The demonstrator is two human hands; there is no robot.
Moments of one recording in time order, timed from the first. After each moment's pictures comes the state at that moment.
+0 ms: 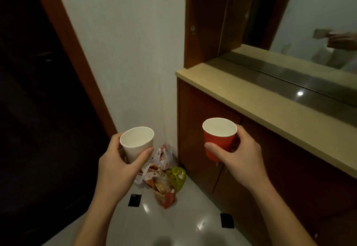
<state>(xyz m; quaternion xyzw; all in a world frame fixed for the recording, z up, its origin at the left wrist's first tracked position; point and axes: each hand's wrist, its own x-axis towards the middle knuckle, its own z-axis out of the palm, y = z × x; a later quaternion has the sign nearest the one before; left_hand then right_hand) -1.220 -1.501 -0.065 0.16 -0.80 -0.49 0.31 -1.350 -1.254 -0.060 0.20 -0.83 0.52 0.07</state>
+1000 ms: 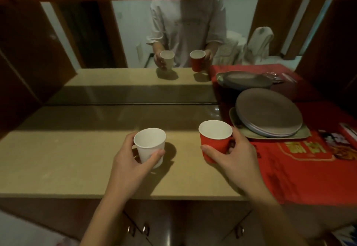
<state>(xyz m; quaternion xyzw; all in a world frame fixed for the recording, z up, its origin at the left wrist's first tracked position) -1.619 -1.230 -0.074 -0.19 -0.80 -0.57 0.03 -1.521 -0.995 -0.068 -0.17 -0.81 0.47 0.29</state>
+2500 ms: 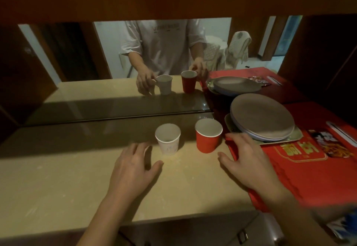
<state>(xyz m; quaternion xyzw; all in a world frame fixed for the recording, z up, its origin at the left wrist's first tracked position) -1.678 -1.217 -0.083 -0.27 -0.94 -0.21 0.07 -1.526 -0.965 -0.064 -0.21 -0.93 0.19 0.21</state>
